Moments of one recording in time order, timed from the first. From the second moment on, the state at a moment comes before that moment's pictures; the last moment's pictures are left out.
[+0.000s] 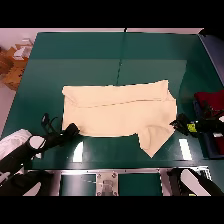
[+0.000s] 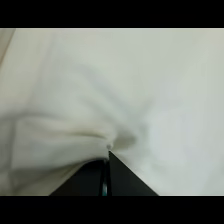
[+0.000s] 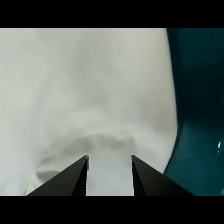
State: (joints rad) left arm -0.29 -0.86 0.16 0.66 -0.37 -1.77; right arm -0.52 -0.96 0.53 -1.05 1.10 1.48
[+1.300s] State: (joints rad) left arm -0.03 -0.88 0.49 1.12 -1.01 -1.66; right arm -0.43 -0.87 0.50 -1.16 1.27 1.61
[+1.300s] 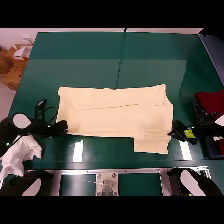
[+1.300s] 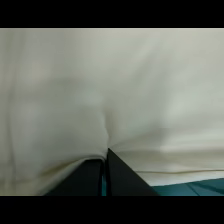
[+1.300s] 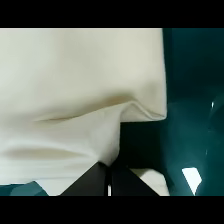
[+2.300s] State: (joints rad) left arm -0.02 -1.57 1.29 1.07 -1.00 -1.47; right arm -0.22 -1.53 1.24 -1.02 1.01 1.61
